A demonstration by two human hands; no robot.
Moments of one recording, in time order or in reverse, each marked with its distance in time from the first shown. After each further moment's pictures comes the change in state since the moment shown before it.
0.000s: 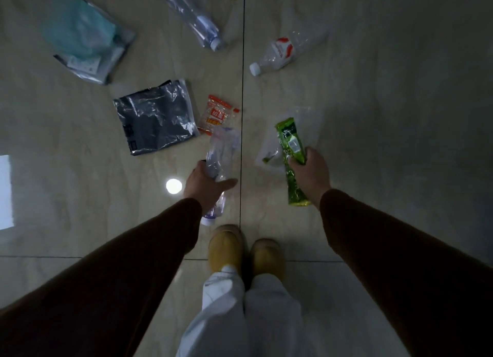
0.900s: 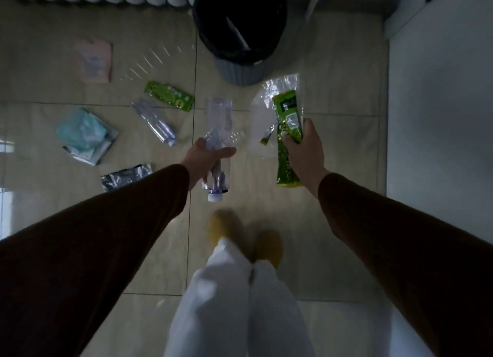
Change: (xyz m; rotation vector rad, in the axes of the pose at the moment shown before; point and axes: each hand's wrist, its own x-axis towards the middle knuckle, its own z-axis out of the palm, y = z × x) left_hand -0.040 0.426 -0.048 -0.304 -0.152 0.052; right_hand 0.087 -0.168 -0.379 0.238 0.098 -0.237
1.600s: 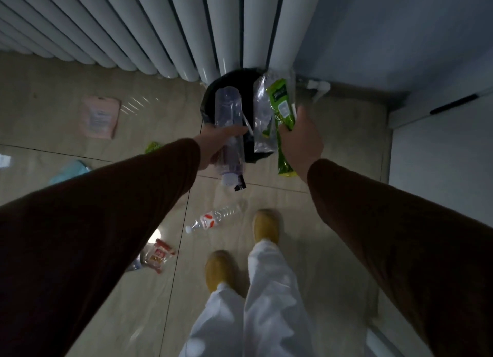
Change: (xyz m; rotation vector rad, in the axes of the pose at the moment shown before) left_hand 0.182 0.244 -0.050 -0.274 -0.051 -0.117; right_hand 0.272 -0.150 0.008 -0.272 0.038 -0.242
